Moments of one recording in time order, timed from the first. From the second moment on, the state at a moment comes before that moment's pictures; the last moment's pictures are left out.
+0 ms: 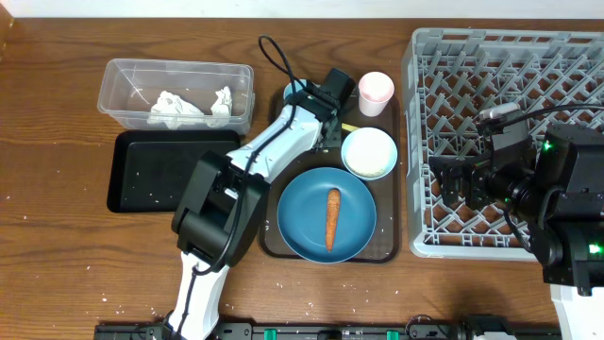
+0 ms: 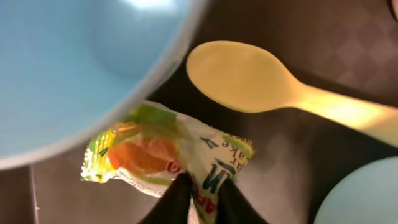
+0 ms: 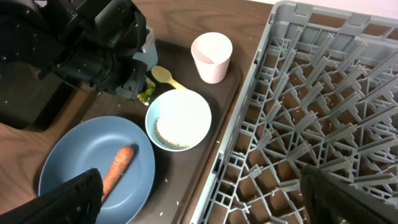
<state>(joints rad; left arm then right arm) -0.56 2.16 1.63 -0.73 -0.13 -0.52 0.02 0.98 1.15 -0.90 -0.34 -0.14</state>
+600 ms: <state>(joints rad) -0.56 1.98 1.63 -0.83 -0.13 -0.52 0.02 0.98 1.15 -0.91 -0.34 -0.14</state>
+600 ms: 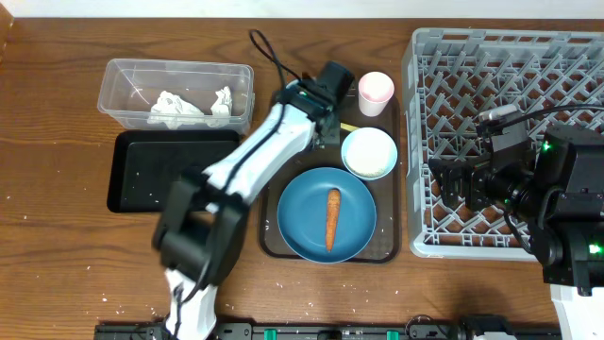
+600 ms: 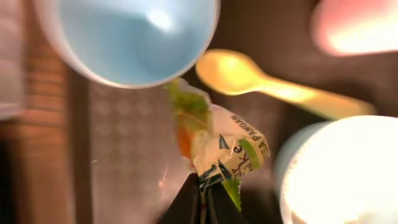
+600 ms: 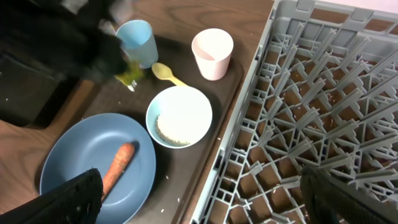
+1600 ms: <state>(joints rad) -0.04 1.92 1.63 -0.71 -0.12 -0.22 0.02 0.98 1.15 -0.89 -0.34 -0.14</state>
